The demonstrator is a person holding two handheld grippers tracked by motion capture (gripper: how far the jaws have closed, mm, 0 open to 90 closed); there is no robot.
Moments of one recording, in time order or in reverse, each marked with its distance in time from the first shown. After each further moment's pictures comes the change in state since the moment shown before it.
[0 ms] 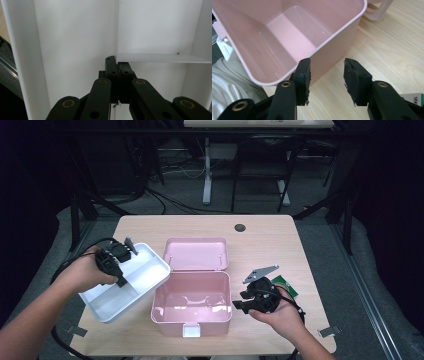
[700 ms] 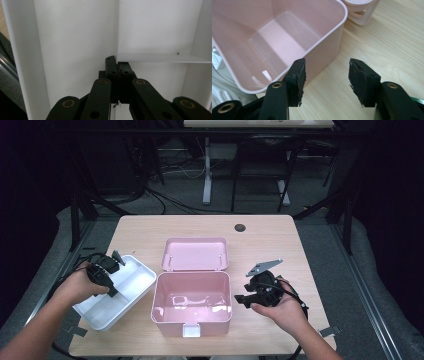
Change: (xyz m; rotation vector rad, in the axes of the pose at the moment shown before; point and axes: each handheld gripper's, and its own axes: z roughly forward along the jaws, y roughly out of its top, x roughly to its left) left arm 0.033 -0.021 0.075 0.006 -0.044 -0.106; right arm -0.012 0.007 -0.005 -0.014 -0.039 0.019
